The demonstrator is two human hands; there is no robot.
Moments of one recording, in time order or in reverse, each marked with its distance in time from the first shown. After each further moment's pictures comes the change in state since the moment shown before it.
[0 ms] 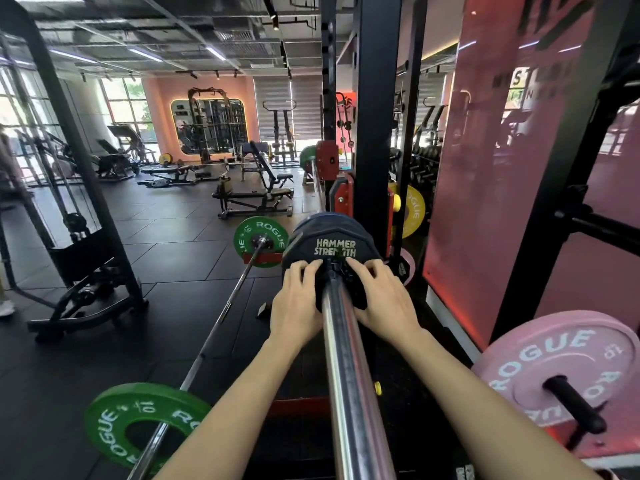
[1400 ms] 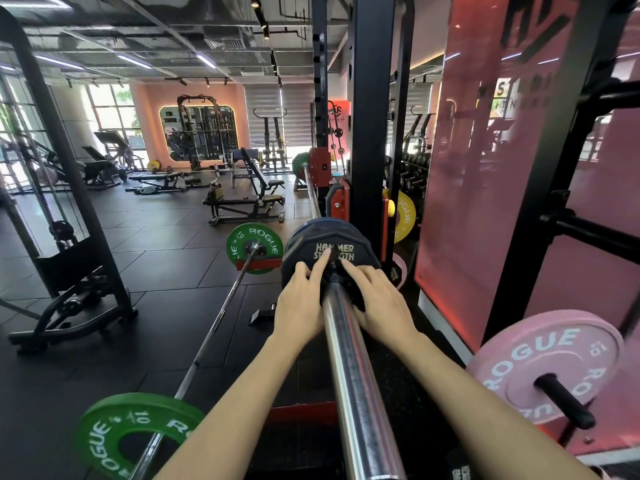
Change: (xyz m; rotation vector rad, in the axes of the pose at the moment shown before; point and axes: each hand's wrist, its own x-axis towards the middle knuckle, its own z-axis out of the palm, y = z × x) left_hand 0.010 0.006 -0.009 -0.040 -0.076 0.009; right_hand -0.007 -0.006 -0.003 0.103 0.086 -0.082
